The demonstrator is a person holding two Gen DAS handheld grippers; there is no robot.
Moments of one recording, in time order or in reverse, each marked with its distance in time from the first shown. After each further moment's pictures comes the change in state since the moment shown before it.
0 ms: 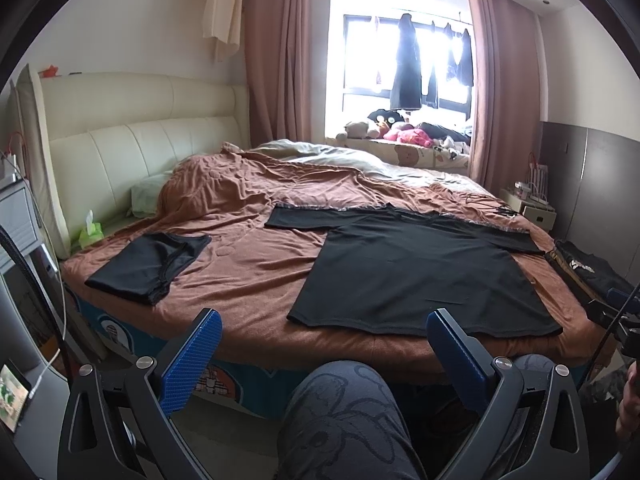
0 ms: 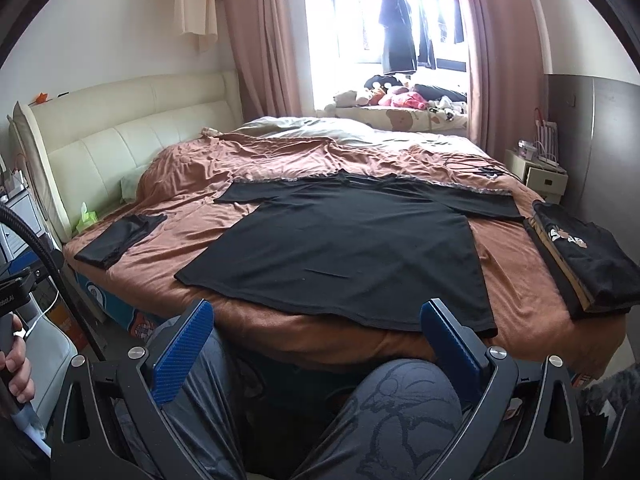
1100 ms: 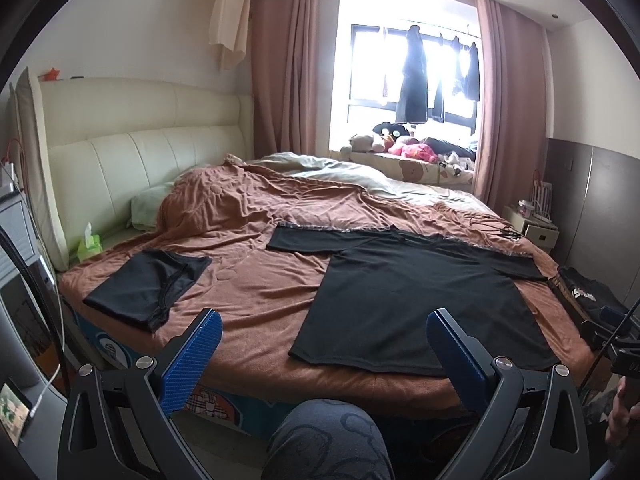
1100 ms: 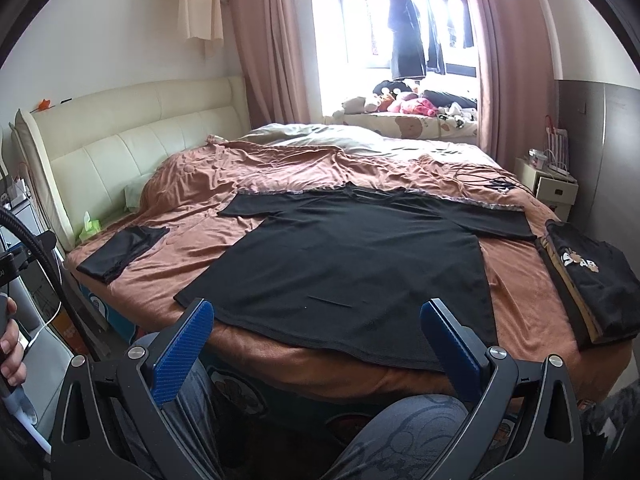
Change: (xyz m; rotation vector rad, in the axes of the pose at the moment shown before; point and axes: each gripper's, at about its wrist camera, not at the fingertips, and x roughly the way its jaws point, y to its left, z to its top) left arm 0.014 0.015 0.043 -0.035 -0.036 -0.001; right arm 0.025 -0.009 0.026 -0.007 -0.016 0.034
